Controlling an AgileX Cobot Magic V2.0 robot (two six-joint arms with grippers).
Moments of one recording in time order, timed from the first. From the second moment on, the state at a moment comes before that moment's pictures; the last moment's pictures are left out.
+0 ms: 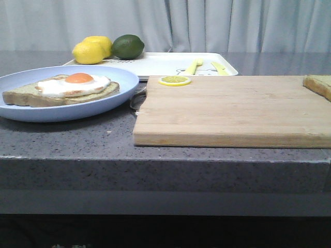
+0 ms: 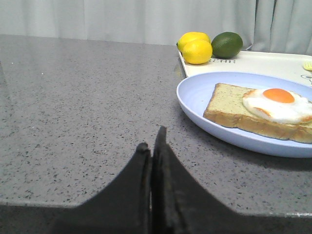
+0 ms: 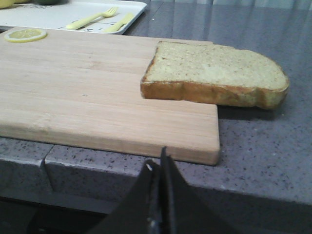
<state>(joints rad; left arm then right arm) -0.06 -0.01 0.00 -0.01 0.15 -0.01 0.08 -0.01 0.03 0.13 0.25 -0.10</state>
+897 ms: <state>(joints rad) -0.06 -0.01 0.00 -0.01 -0.13 -0.01 0.08 -0.01 0.03 0.14 0.04 -0.10</state>
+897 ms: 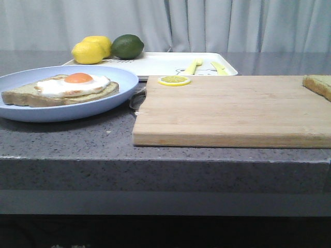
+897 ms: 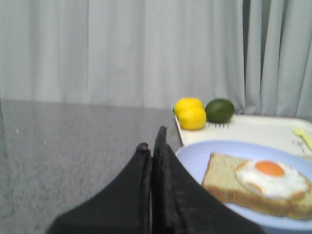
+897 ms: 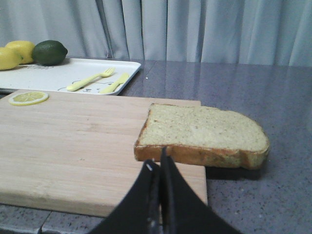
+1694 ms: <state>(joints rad) -0.06 0.58 -0.58 -0.01 0.30 -0.01 0.08 0.45 -0.59 0.21 0.41 -0.10</state>
